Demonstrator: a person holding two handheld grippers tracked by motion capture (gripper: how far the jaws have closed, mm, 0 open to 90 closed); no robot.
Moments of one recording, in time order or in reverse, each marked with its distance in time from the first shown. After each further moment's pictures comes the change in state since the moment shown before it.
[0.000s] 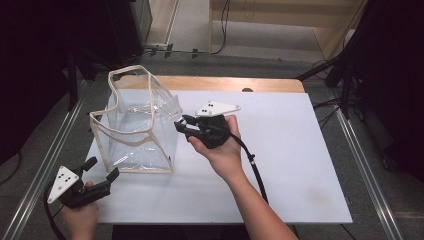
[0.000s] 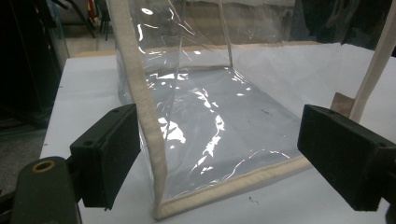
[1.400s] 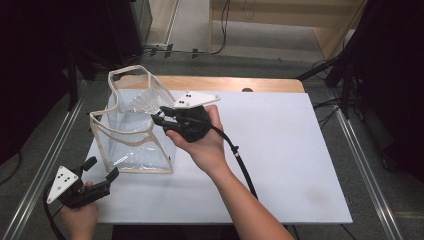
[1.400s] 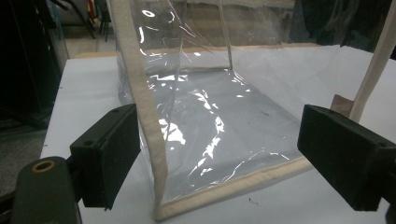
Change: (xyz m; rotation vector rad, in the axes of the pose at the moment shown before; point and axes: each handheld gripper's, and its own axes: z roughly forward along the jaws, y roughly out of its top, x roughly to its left) left arm 0.001 0.000 0.000 -0.007 -0.001 -0.004; right arm 0.030 0.040 0.017 -0.049 0.059 -0.059
